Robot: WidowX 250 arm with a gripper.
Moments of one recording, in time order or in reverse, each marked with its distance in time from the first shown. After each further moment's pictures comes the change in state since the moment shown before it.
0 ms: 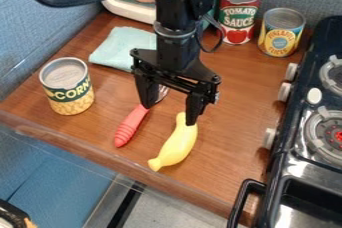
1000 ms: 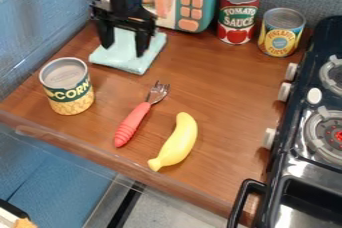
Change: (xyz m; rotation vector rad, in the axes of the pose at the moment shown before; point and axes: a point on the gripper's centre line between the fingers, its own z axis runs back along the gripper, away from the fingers) arm 0.099 0.154 -0.028 0.060 -0.025 0.162
